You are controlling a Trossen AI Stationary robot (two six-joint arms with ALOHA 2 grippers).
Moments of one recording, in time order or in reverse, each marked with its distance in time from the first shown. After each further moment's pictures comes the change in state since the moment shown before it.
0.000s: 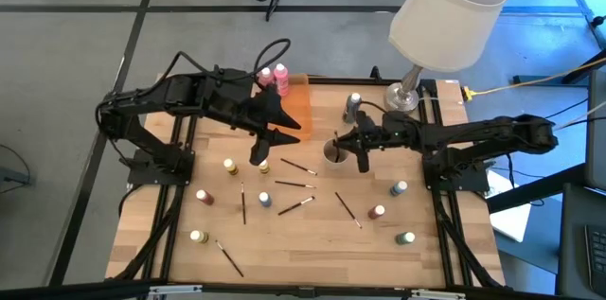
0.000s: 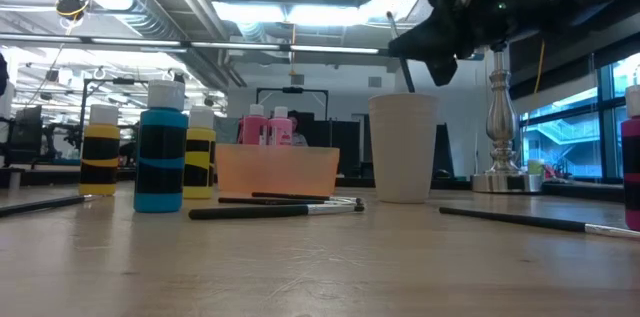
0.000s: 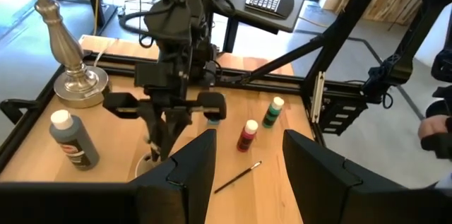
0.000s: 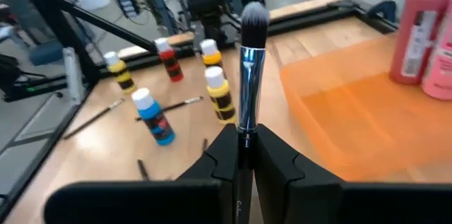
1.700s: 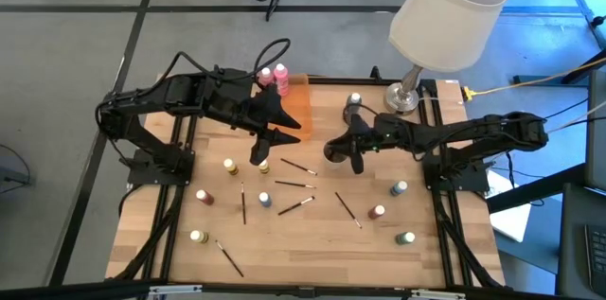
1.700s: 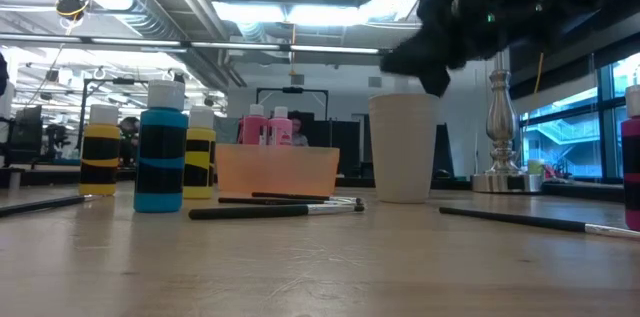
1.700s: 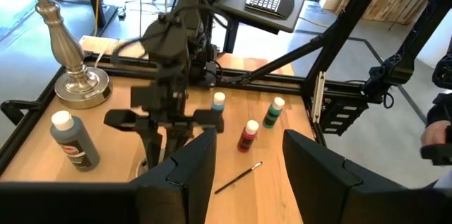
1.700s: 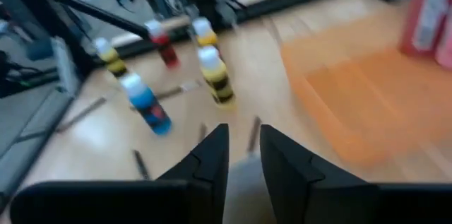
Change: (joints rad) left arm 0.000 0.000 0.000 0.002 -0.002 -0.001; right arm 0.003 0.093 0.020 0.034 -0.021 0.043
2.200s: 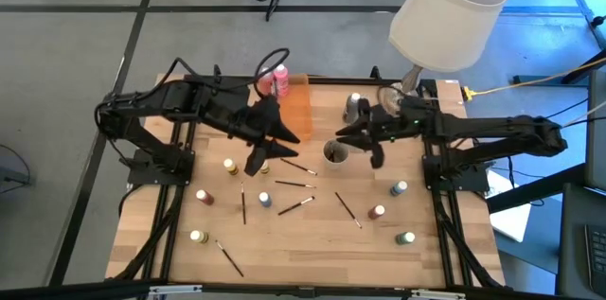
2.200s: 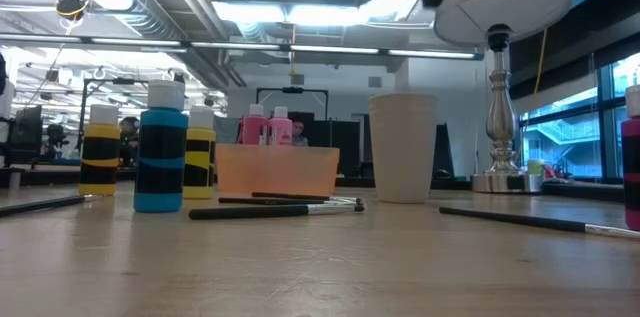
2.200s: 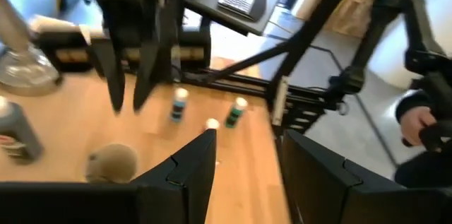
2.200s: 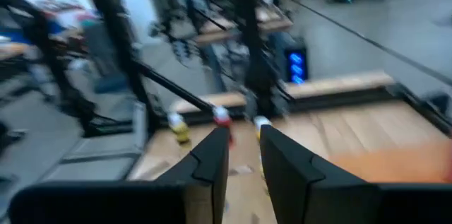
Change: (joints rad) left arm -0.068 0.000 0.000 0.021 0.049 -0.147; right arm 0.034 -0.222 0.225 -0.201 -0.115 -0.057
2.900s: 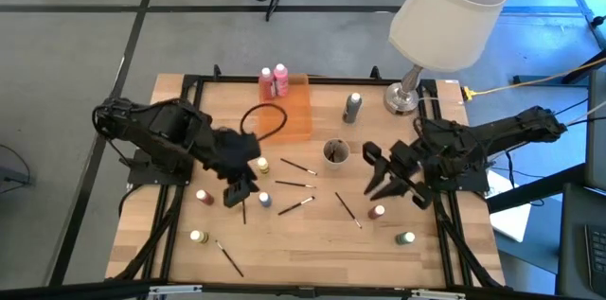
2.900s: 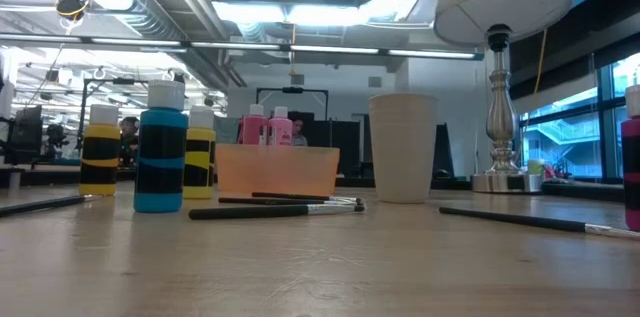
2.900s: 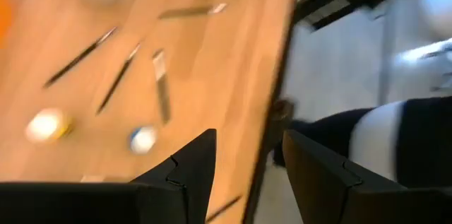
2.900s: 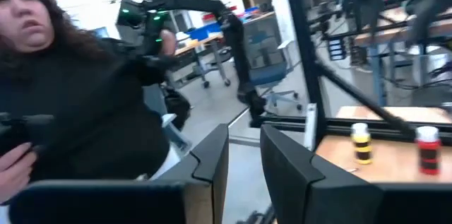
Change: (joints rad) left arm -0.228 0.005 0.001 -0.506 -0.081 -0.456; right arm 0.355 -0.065 0.059 0.005 -0.178 0.140
